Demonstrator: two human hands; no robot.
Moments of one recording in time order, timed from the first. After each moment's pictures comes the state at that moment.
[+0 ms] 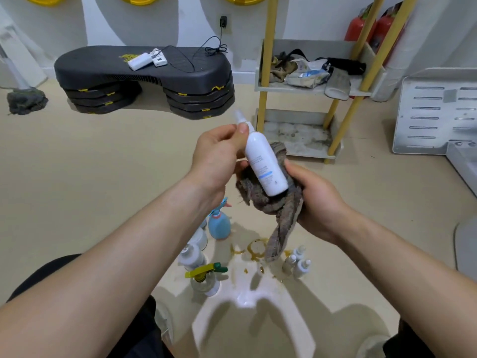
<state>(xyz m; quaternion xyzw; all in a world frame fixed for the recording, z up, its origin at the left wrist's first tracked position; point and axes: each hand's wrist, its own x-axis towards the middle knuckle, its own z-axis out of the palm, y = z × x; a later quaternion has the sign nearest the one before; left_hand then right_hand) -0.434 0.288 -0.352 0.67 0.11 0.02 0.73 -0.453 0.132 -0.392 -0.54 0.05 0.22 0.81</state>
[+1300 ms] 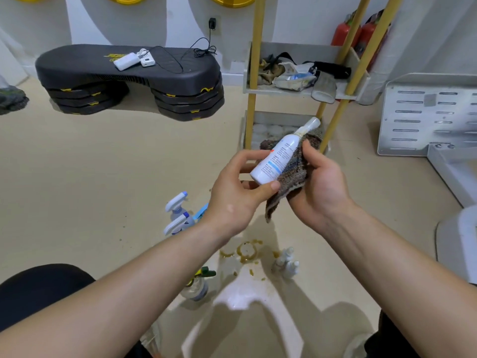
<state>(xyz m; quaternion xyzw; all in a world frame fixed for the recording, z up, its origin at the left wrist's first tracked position) -0.469 0.256 -0.389 0.74 -0.01 0.02 0.67 -0.434 0.119 -0.381 -0.40 0.13 0.12 0.90</state>
